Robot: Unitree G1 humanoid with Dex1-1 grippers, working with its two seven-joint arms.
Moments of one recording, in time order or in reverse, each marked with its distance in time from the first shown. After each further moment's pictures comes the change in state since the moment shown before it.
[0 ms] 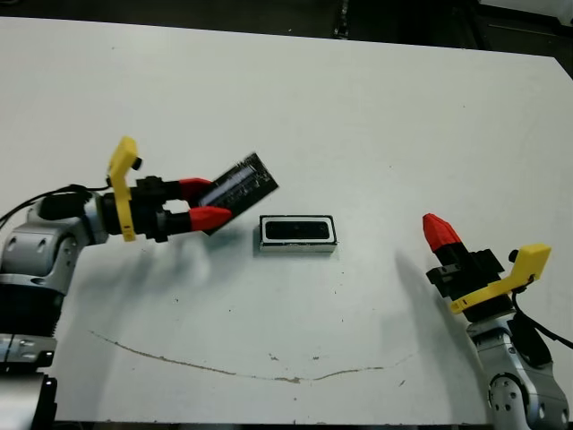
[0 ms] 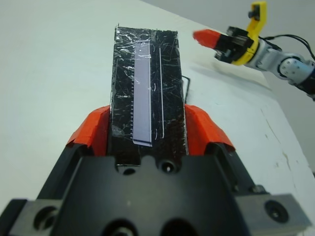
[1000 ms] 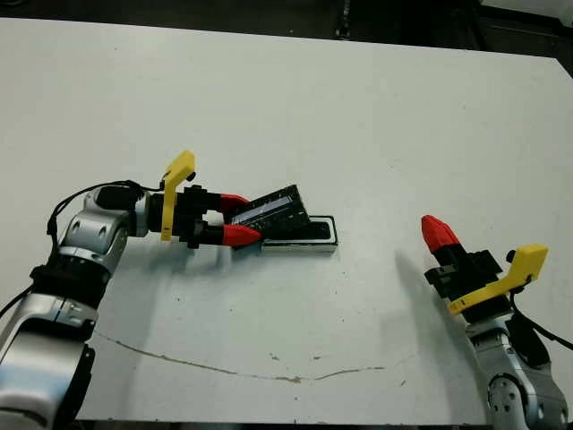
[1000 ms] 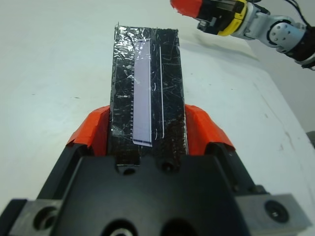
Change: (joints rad) left arm -0.183 -0.087 -0.173 0.259 0.127 -0.116 -0.151; right arm 0.003 -0.001 0.008 -0.003 -0.007 0.008 -0.016
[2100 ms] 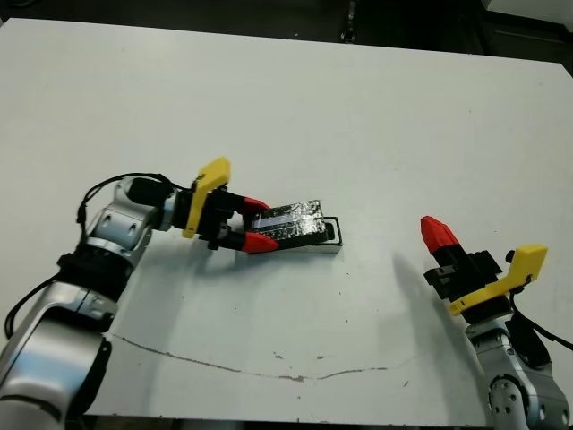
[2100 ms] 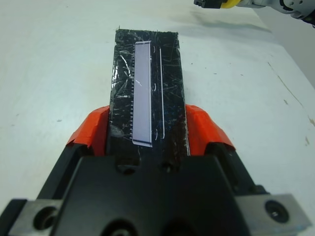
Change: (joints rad) left arm -0.059 -0.092 -0.087 0.054 0.121 -0.120 0.056; right arm 0.010 -0.003 0.002 -0.014 0.002 0.015 -0.005
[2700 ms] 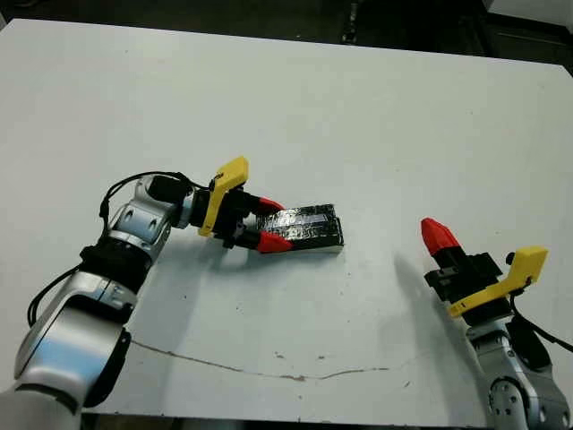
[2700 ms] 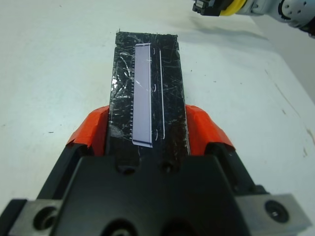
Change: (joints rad) left arm -0.063 -0.064 -0.014 0.097 0.010 0.025 -0.011; right arm 0.004 0.000 0.000 0.005 -0.002 0.000 -0.004
